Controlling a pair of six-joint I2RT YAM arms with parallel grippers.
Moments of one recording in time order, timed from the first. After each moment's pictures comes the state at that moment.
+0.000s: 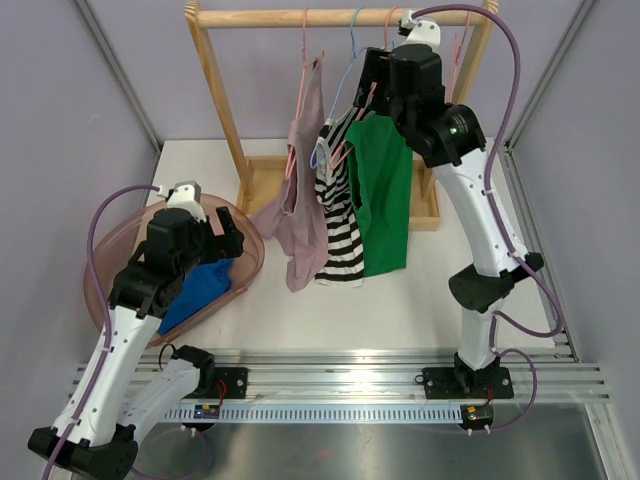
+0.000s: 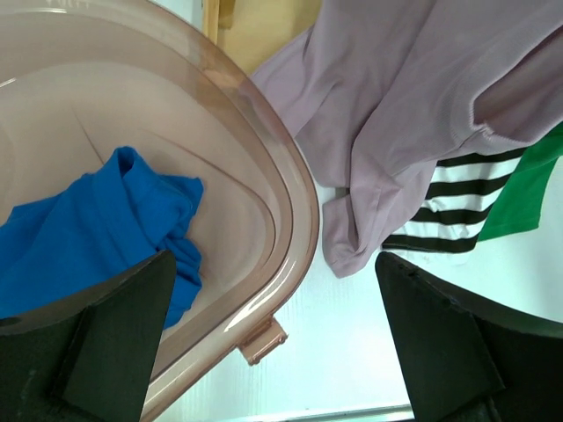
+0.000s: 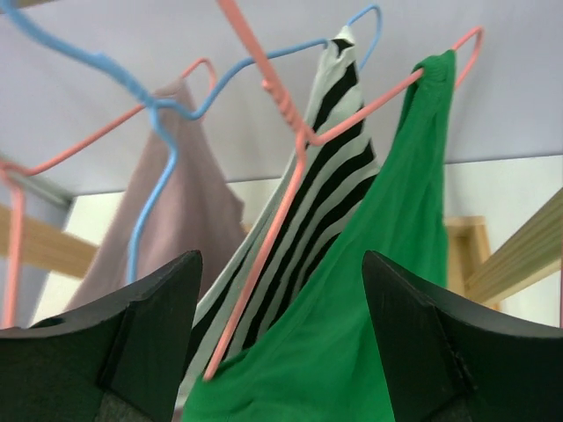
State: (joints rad) left arm -0.30 0.80 1.01 -0.77 -0.11 -0.37; right arm 0.58 1.92 2.58 -0.88 0.44 0.35
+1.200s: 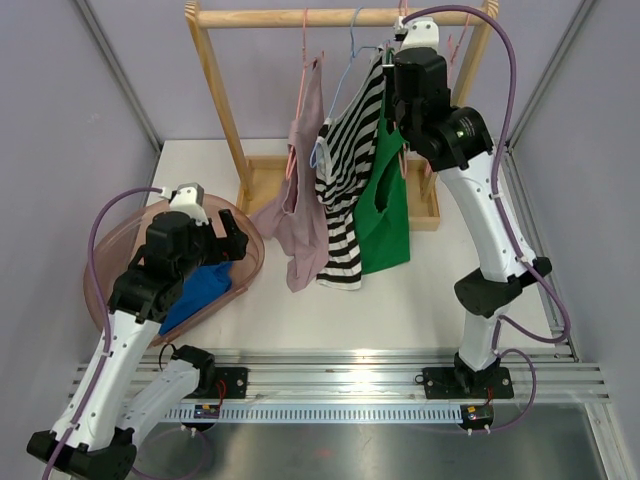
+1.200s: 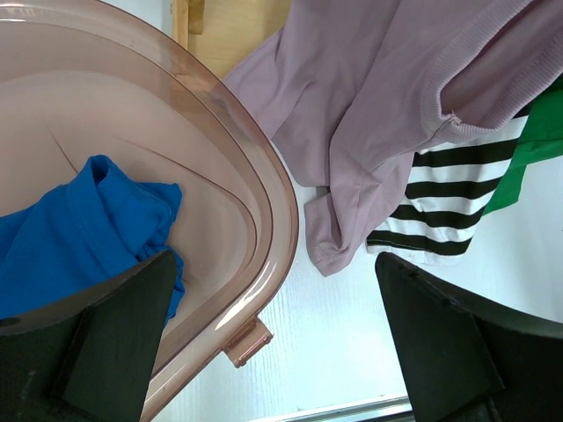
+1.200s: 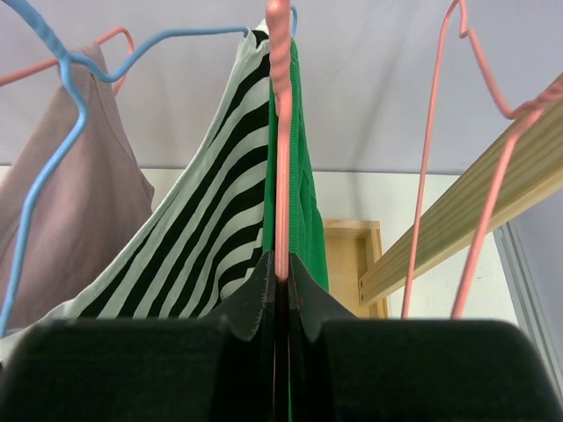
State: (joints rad) left arm -0.31 0.77 0.99 -0.73 -0.06 -0.37; right arm 0.58 1.90 2.55 -0.92 0.58 0.12
